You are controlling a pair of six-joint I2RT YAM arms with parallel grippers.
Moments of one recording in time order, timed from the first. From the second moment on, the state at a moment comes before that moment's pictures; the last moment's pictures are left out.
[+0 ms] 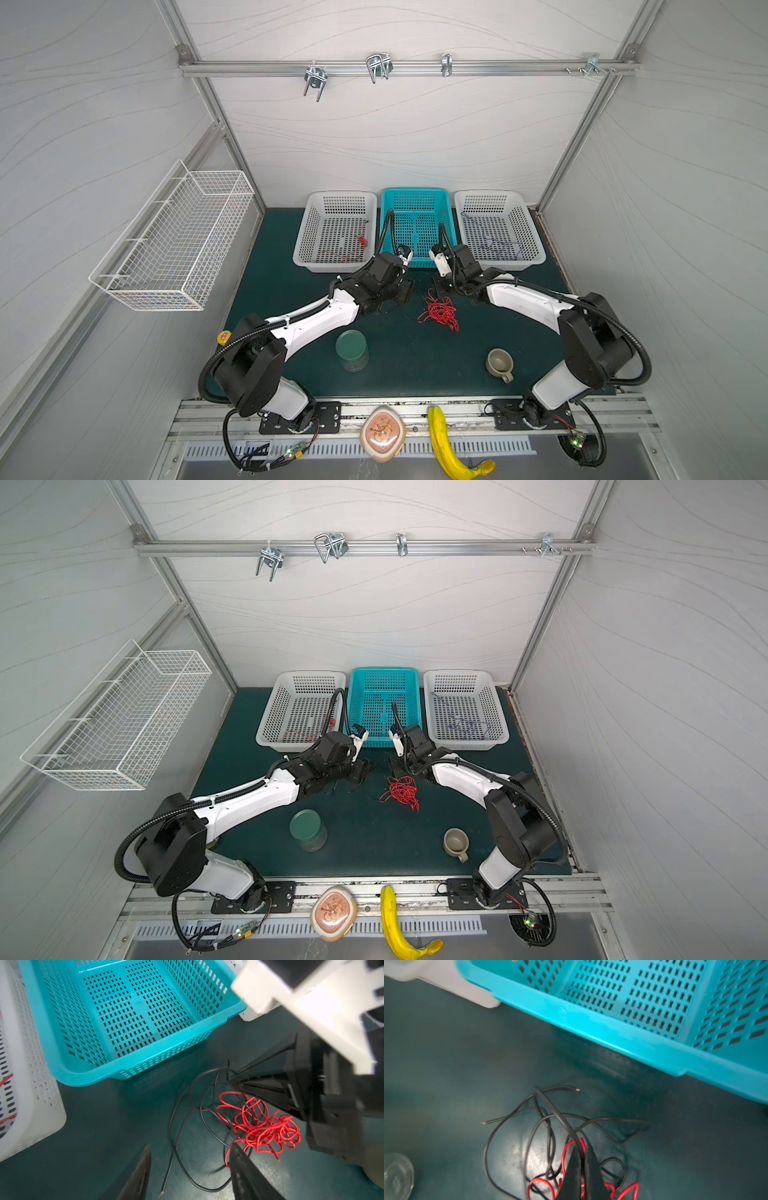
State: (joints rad) left arm -0.70 1.47 0.95 -0.20 -0.06 -0.18; right arm 0.64 1.56 0.99 -0.26 -0.10 0.14
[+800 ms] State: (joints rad) left arm -0.70 1.43 0.89 -0.16 -0.10 -0.16; right arm 0.65 1.13 0.96 -0.14 -0.17 0.08
